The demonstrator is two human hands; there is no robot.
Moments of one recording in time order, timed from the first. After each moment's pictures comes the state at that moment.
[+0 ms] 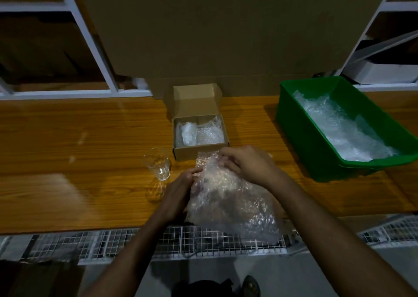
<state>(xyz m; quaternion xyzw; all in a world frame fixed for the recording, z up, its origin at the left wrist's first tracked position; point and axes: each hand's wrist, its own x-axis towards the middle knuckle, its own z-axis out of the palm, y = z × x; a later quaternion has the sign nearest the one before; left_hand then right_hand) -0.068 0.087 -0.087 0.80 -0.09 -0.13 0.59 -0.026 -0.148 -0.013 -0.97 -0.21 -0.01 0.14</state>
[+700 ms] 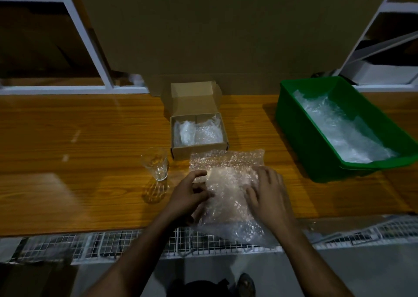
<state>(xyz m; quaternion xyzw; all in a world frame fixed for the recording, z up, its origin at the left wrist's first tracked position) -0.062 0.062 -0.084 0.76 0.01 -0.20 0.62 -0.099 -0.171 -0.092 -0.98 0.05 -0.08 0.19</state>
